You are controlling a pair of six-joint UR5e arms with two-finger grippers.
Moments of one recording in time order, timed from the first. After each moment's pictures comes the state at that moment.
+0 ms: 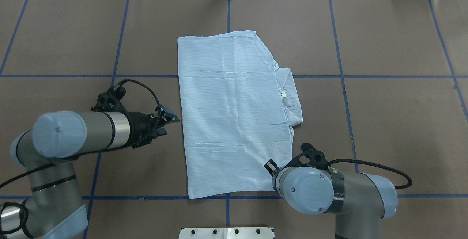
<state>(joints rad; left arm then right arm) -0.41 -1.81 -1.92 -2.24 -1.64 -2.02 0.17 -1.22 1.99 -1.56 1.53 2.28</state>
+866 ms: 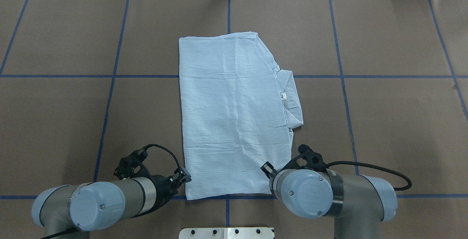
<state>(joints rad) -0.14 -1.81 -1.94 -2.08 -1.50 -2.16 0.16 -1.21 2.00 -1.57 1.53 2.28</state>
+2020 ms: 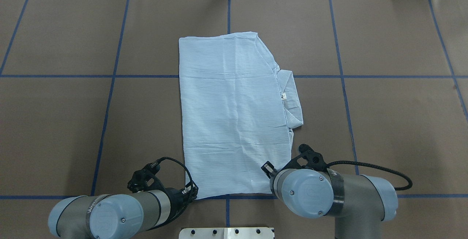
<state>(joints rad) -0.10 -1.87 -1.91 -2.03 -1.50 -2.20 0.17 -1.21 2.00 -1.57 1.53 2.28</state>
